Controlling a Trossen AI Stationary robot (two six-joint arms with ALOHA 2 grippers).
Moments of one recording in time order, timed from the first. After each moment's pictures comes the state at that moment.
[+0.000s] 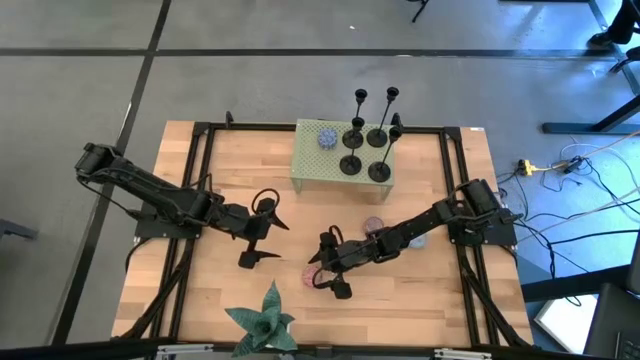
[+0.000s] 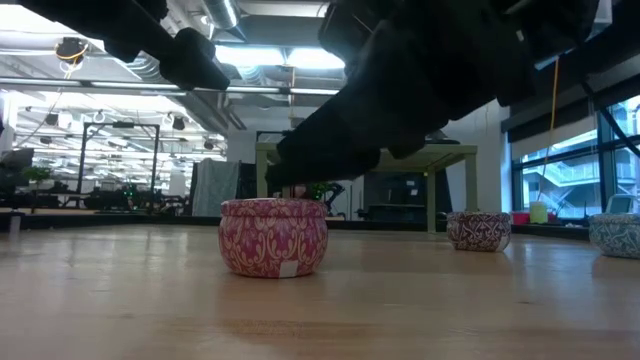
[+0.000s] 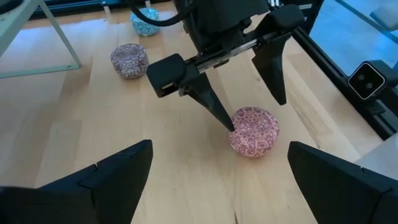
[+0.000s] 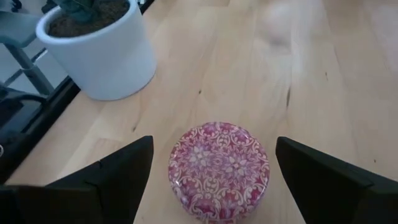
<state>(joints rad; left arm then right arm) -0.31 1.09 0.59 -0.03 -0.11 -0.04 0.36 1.99 1.00 0.46 0.01 0.15</state>
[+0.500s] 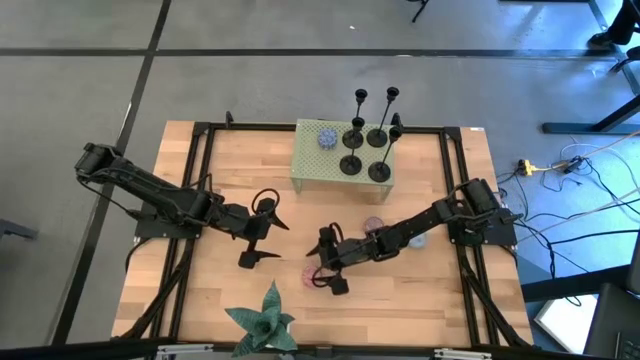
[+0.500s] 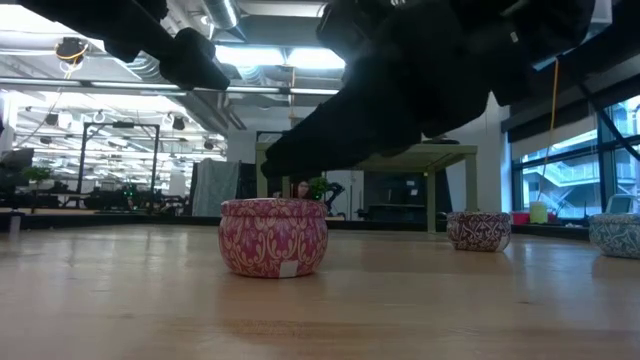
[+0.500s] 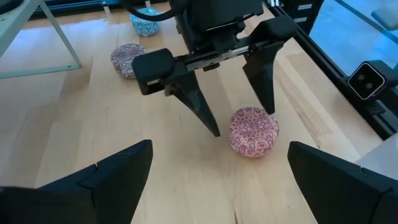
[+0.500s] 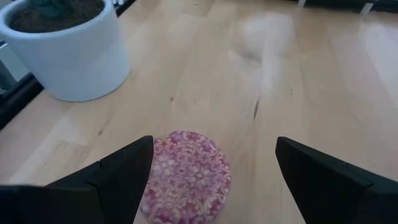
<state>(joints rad) -0.31 1.09 0.59 -0.03 -0.11 -0.04 0.35 1.99 1.00 0.47 0.09 0.04</state>
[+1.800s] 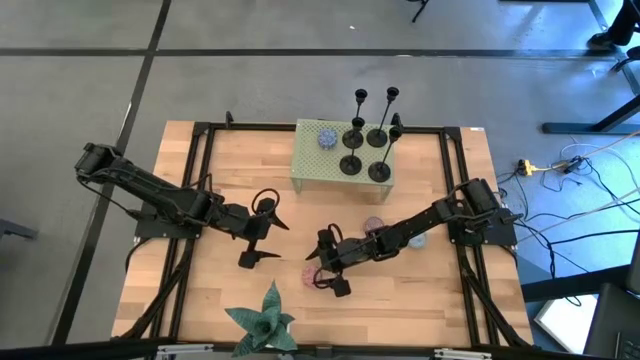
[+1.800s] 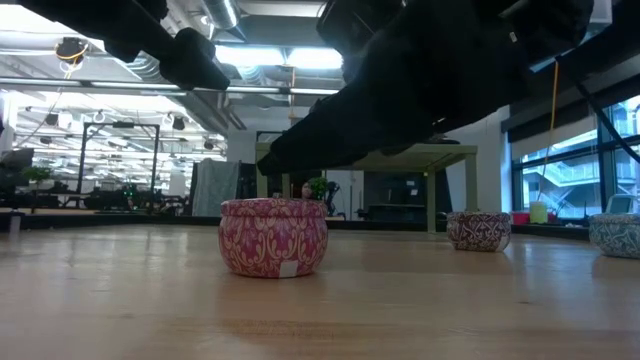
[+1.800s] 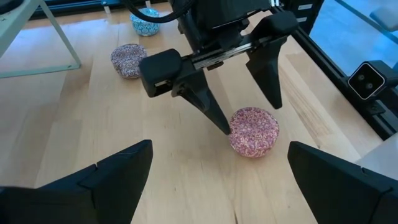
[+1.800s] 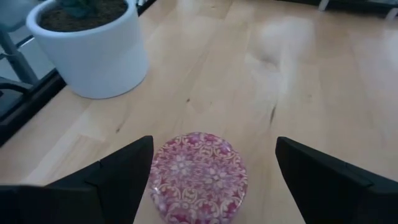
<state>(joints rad) -0.31 1.09 0.59 -0.03 -0.11 -0.04 0.34 1.99 1.00 0.48 0.02 0.02</state>
